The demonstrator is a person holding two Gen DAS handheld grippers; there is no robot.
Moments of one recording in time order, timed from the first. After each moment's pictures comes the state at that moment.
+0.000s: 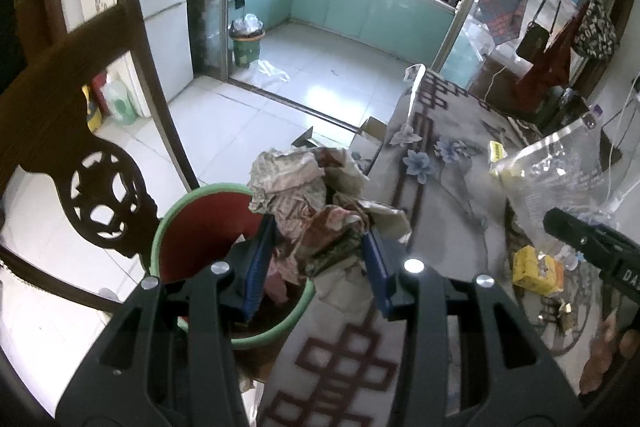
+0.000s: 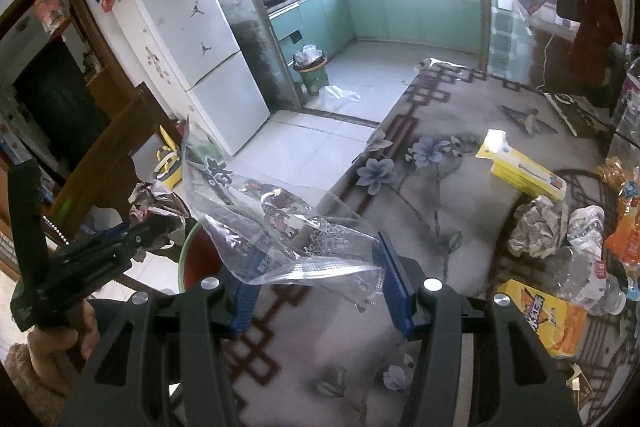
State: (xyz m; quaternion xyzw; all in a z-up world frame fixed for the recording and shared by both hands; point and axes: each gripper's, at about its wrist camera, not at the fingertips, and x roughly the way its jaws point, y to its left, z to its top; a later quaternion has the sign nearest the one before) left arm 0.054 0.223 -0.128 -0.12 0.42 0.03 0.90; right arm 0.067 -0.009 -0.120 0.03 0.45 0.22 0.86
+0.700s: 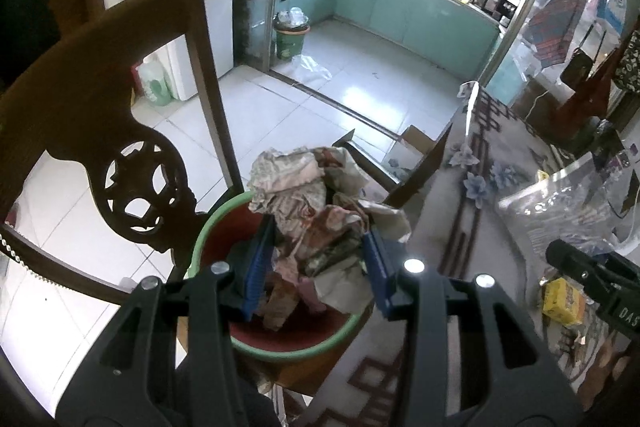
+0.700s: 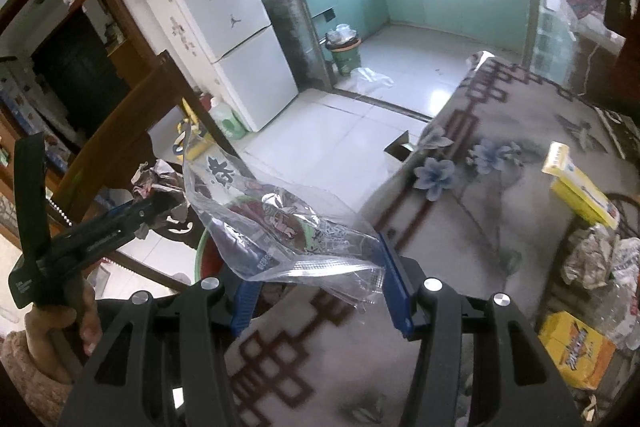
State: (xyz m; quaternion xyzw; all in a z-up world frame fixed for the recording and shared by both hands) left arm 0.067 0.282 -0.139 -0.13 0.43 0.10 0.89; right arm 0.092 0.056 -0.143 0.01 0.48 0.28 0.83
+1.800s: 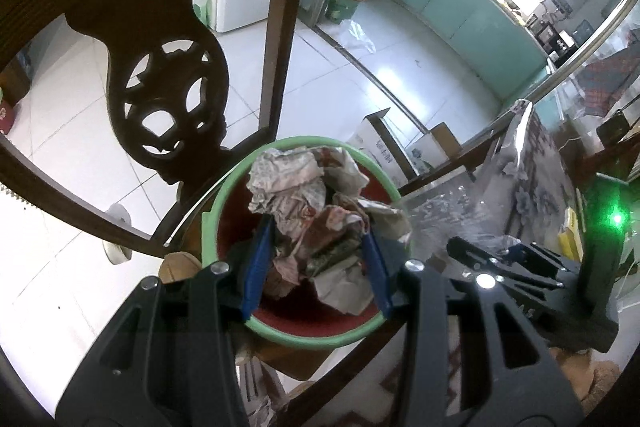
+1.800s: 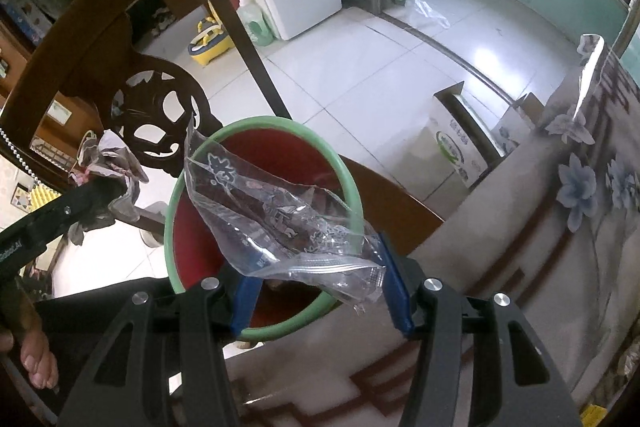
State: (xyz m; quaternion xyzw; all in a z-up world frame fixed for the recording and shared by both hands) left arm 0.051 0.344 -0.203 -0.26 0.47 0.15 0.83; right arm 0.143 0.178 -0.258 -0.12 0.56 0.34 0.75
